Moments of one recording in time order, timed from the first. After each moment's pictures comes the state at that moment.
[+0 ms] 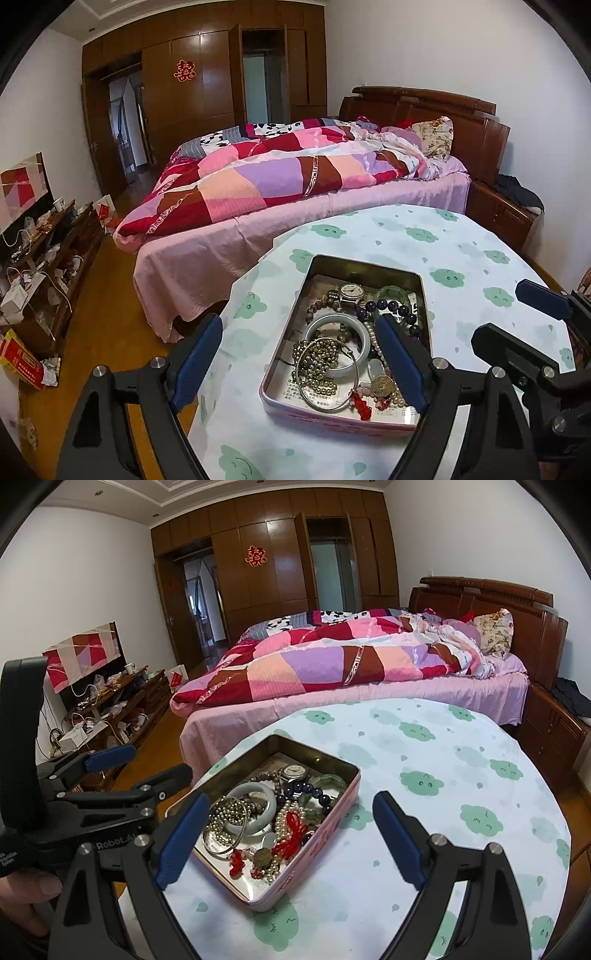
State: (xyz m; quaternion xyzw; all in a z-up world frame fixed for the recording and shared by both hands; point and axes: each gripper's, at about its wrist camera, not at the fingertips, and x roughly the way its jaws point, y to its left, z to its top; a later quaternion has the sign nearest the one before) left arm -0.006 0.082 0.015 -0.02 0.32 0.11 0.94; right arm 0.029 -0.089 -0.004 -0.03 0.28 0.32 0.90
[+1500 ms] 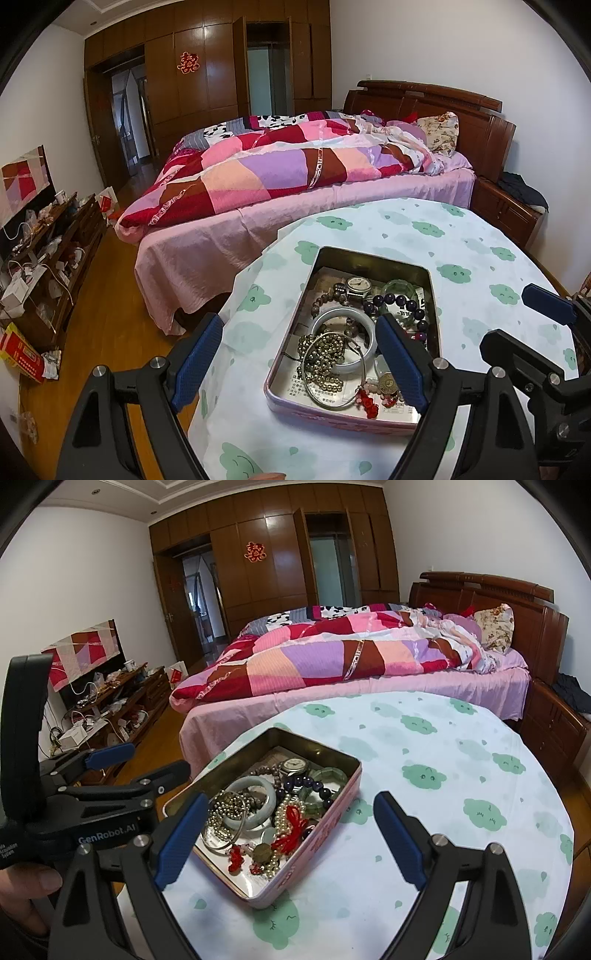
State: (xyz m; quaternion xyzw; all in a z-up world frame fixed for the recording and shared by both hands) left arm -0.005 0.088 0.006 -0.03 0.33 0.11 0.94; right arm 0.026 -0.090 -0.009 -0.03 0.29 0.32 0.90
